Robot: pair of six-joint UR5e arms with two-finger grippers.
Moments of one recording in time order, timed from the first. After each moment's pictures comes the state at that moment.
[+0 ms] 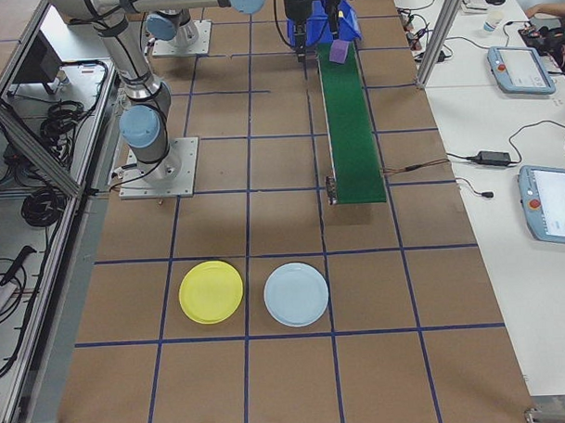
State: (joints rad) left arm -1.70 -1.98 -1.61 -0.82 1.57 0.02; right arm 1.56 -1.62 1.57 -1.64 -1.55 0.06
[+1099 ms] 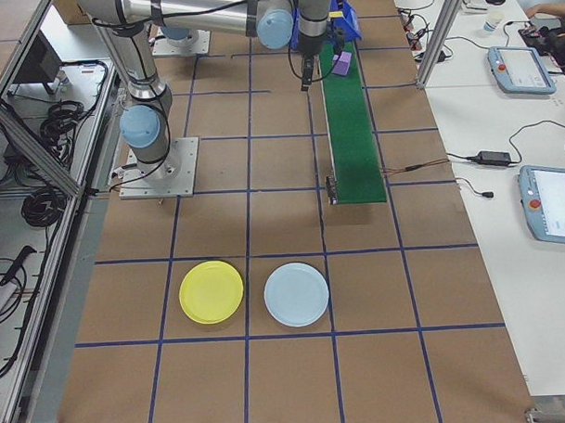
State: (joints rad) left arm -1.40 -2.03 -1.60 -0.82 1.58 0.20; right arm 1.54 -1.47 1.67 -1.67 -1.57 0.05
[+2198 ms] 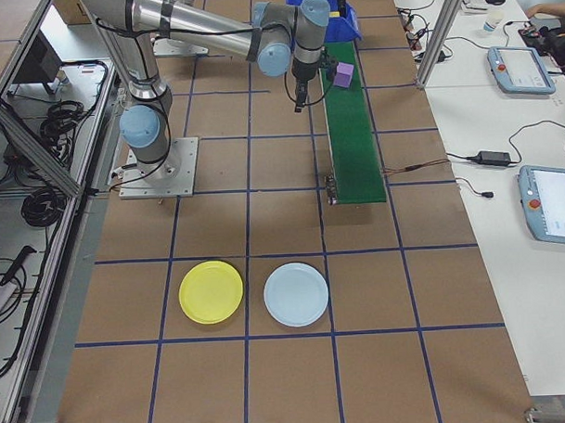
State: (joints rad) left arm -1.40 -2.16 -1.54 -0.82 1.53 0.20; right arm 1.53 -1.45 1.79 -1.80 -1.61 0.04
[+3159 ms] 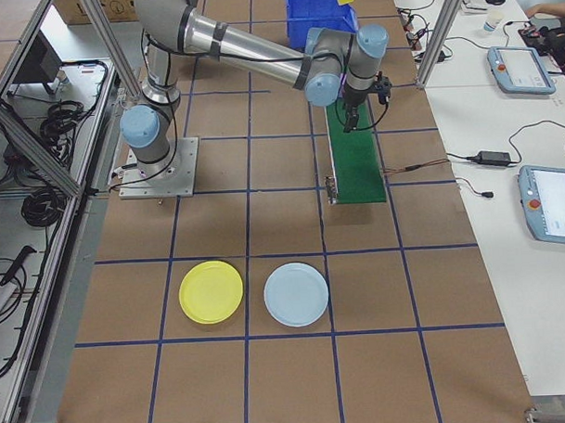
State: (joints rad) left arm -1.45 -1.93 -1.53 -0.82 1.40 0.18; right arm 1.36 -1.14 1.43 -1.80 -1.45 -0.15
